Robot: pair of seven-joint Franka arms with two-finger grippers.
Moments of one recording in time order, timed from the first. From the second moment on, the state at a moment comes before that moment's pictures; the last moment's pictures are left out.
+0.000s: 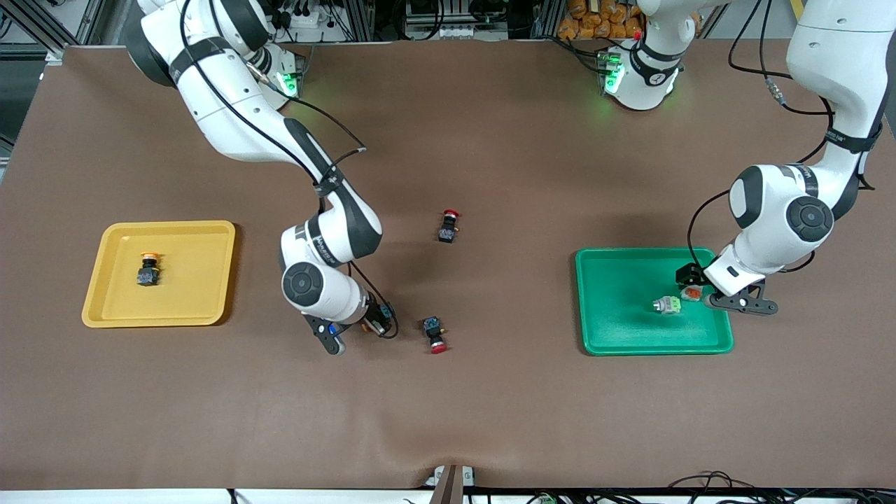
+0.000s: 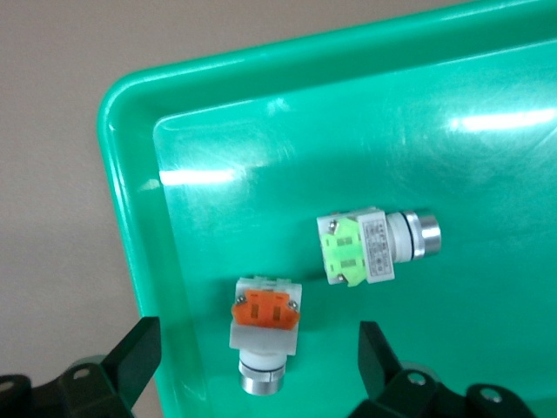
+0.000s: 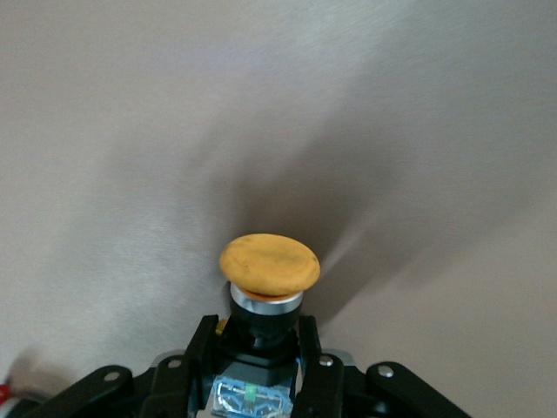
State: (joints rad) left arm 0.24 0.41 -0.20 -2.09 0.17 2.57 0.10; right arm 0.39 0.88 0.07 -1.34 0.17 2.18 1.23
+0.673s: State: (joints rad) left arm 0.24 0.22 -0.27 -1.89 0.11 2.13 0.10; right arm 0.20 0.83 0.07 -1.22 0.17 1.78 0.93
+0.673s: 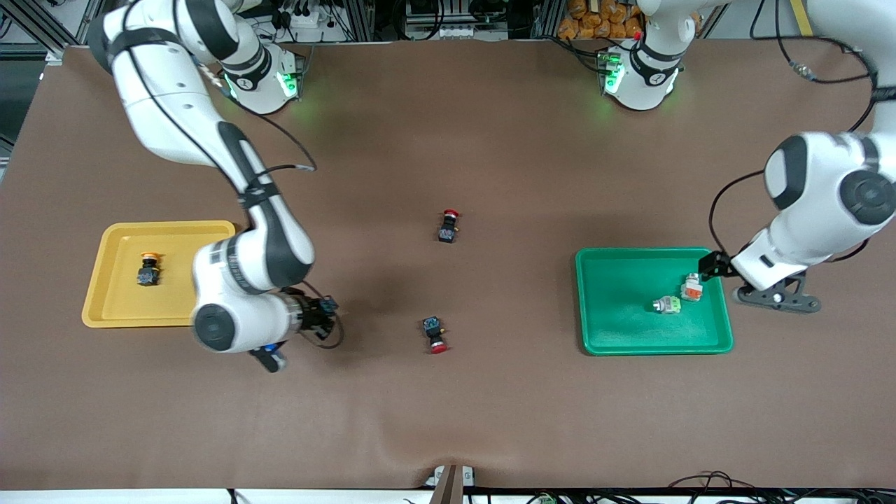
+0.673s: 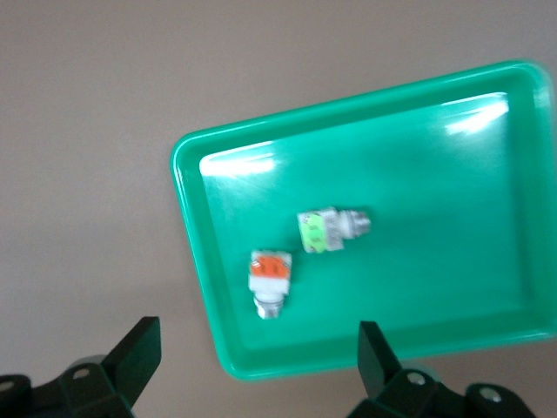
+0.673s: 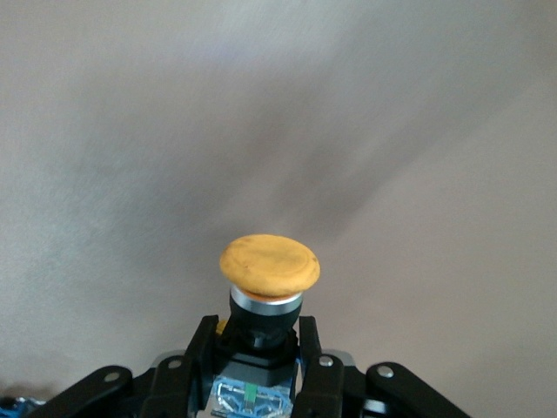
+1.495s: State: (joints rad) left arm 0.24 0.06 -0.31 -1.48 0.04 1.53 0.06; right arm 0.01 0.66 0.06 -1.42 0.07 1.71 0.48
